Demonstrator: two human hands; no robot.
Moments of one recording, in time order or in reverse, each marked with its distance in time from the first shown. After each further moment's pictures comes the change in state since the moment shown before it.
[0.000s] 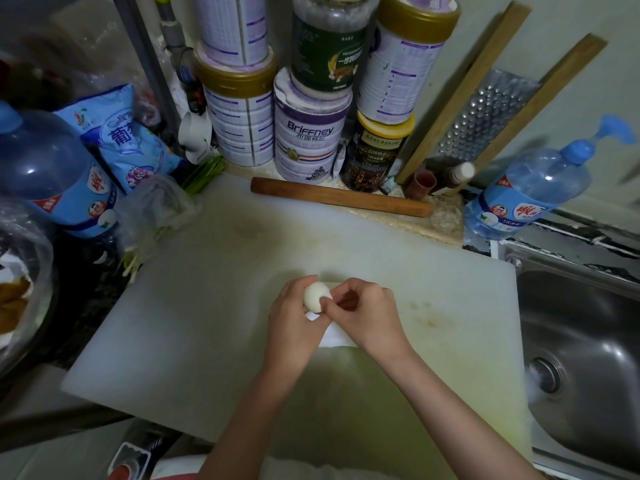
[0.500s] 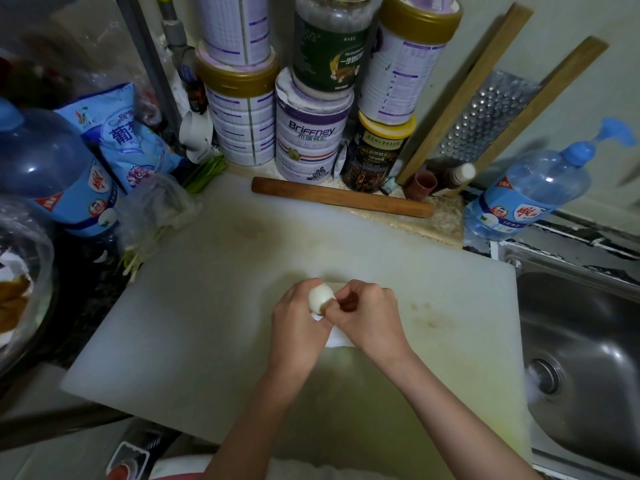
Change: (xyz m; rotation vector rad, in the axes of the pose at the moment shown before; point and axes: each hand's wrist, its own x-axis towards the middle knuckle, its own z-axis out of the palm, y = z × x) left_hand -0.003 0.005 0.004 0.126 0.050 0.027; right_hand -0.002 -0.003 0.002 -0.101 0.035 -0.002
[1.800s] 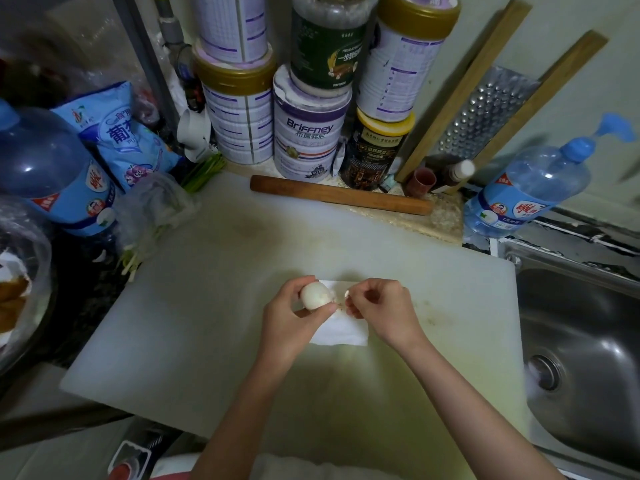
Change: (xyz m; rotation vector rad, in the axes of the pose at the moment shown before) left_hand 0.004 -0.014 -0.007 -0.405 -0.102 -0.198; right_hand 0.016 0.031 -0.011 0.189 -0.044 0.092
